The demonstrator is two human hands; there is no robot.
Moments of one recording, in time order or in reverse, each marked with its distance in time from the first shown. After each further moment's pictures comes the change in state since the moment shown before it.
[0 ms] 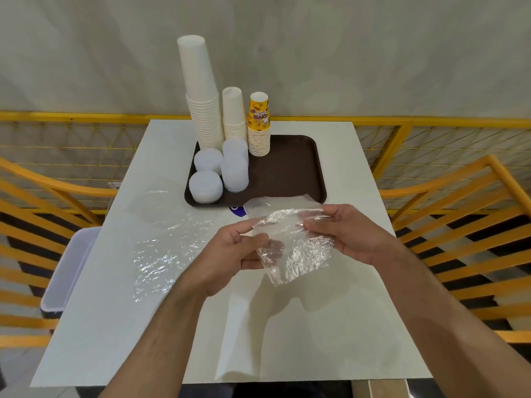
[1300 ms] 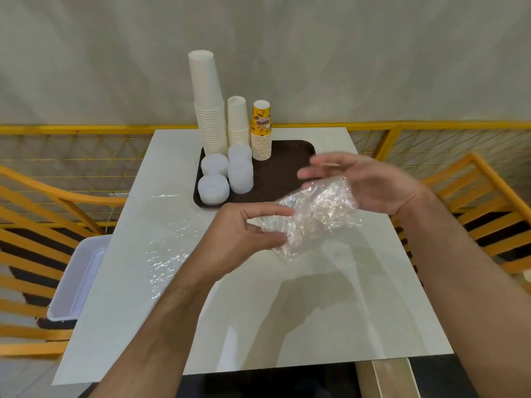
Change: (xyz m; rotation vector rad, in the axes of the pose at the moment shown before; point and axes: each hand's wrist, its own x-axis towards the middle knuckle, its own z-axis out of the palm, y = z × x) left_hand -0.059 0.048 0.004 0.385 0.039 0.243; right_hand -0.028 -0.069 0.012 -0.092 -0.440 -0.277
